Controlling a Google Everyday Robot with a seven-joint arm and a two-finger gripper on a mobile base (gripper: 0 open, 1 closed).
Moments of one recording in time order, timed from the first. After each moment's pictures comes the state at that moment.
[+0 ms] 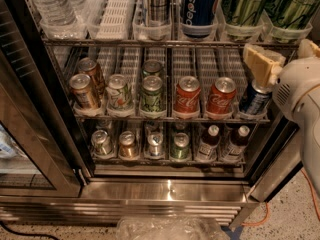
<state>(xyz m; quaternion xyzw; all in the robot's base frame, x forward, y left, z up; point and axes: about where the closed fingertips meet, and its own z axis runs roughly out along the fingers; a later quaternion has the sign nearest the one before) 0.493 -0.227 1.023 -0.03 0.72 -0.04 0.69</state>
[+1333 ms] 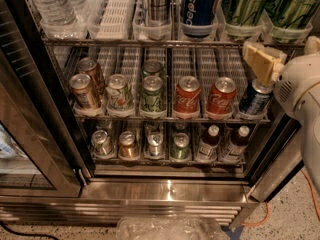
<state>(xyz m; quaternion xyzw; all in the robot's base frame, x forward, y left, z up) 0.495 -0.229 1.029 -0.03 0.71 -0.04 0.70</state>
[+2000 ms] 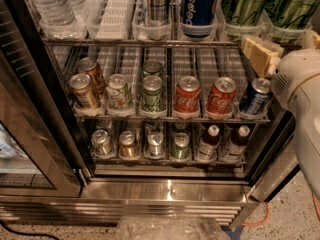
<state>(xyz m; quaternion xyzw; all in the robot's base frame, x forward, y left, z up) 0.510 -0.232 1.034 -0.02 0.70 -0.04 0.72</state>
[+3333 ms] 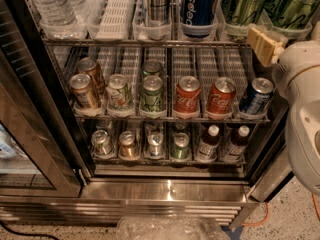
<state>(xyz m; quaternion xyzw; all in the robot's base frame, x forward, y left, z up) 0.531 -0.258 1.045 0.02 0.66 -0.08 0.74</state>
